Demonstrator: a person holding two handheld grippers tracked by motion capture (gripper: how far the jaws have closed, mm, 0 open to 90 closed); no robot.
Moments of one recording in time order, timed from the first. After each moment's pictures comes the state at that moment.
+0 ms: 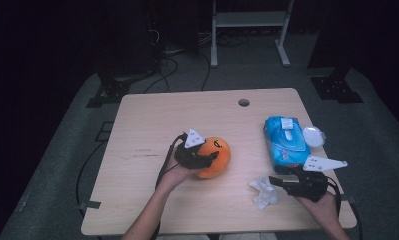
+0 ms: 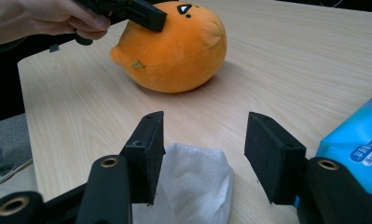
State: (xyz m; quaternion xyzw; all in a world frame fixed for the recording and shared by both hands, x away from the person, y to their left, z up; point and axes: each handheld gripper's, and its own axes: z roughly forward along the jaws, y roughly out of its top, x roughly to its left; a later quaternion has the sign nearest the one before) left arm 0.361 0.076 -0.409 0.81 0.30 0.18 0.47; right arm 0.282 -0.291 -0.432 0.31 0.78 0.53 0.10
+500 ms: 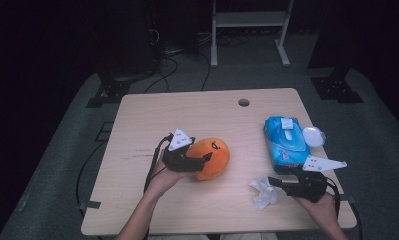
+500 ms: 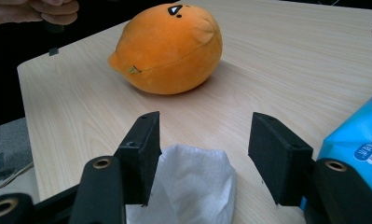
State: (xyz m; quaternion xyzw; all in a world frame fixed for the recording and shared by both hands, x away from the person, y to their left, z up) left arm 0.335 0.104 -0.383 0.79 0.31 0.19 0.49; right arm 0.281 -0.289 -0.433 0.32 0.78 0.53 0.10
